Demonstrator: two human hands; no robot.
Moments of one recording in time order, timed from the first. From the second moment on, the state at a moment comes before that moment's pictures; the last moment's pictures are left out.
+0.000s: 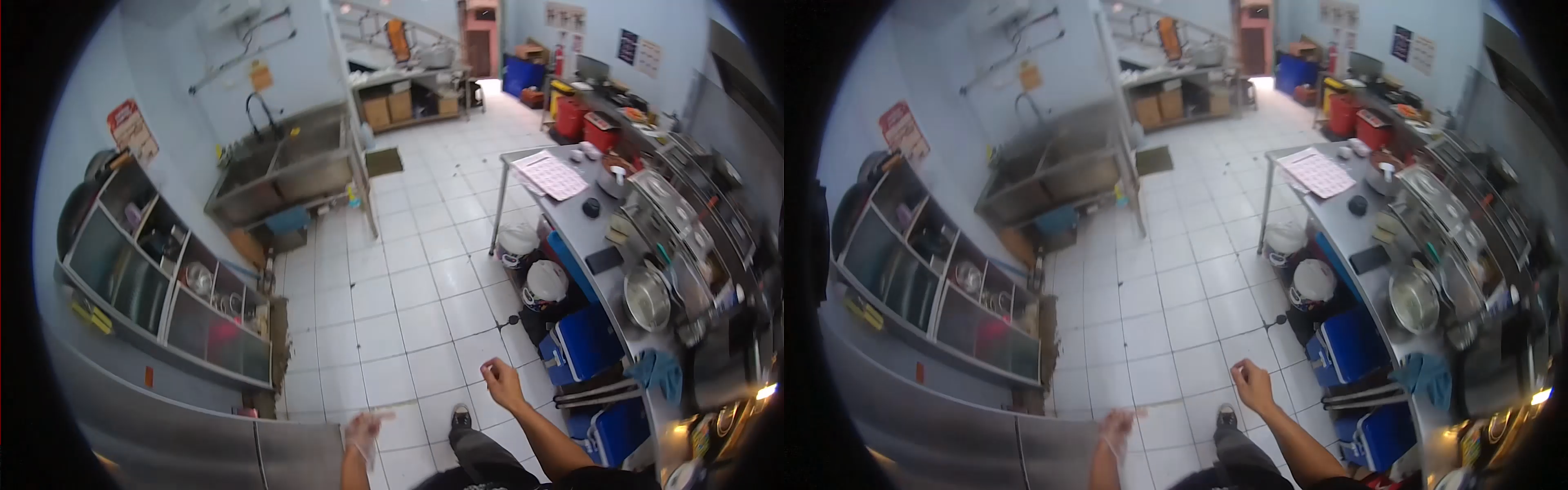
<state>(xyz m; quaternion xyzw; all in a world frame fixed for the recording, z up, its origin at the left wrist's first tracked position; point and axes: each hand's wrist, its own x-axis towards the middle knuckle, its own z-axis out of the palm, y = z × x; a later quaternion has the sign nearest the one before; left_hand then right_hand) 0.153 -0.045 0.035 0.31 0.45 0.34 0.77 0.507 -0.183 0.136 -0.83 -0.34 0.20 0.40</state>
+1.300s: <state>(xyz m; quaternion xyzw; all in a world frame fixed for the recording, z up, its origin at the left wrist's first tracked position) 1.124 1.018 0.143 0.64 0.35 0.15 0.67 1.364 0.740 0.057 -0.86 -0.23 0.17 0.42</state>
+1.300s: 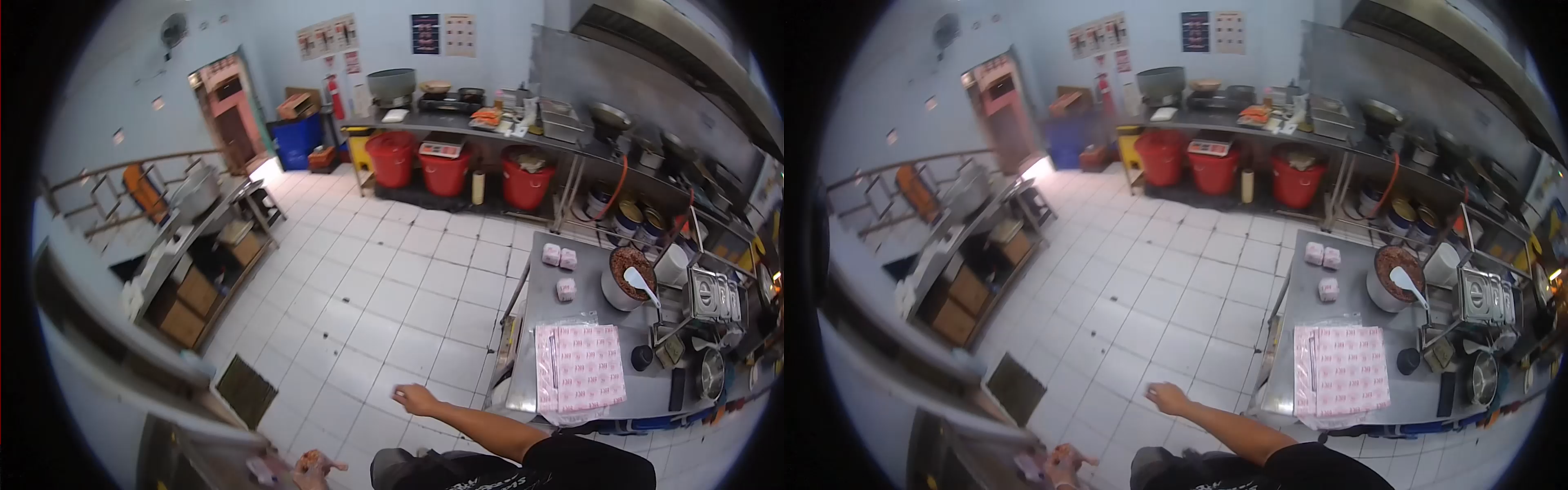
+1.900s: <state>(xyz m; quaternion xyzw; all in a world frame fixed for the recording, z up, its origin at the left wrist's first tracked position) 1.945 0.969 0.154 0.69 0.08 -0.09 0.71 1.706 0.571 0.053 -0.83 0.35 -0.04 0.42</state>
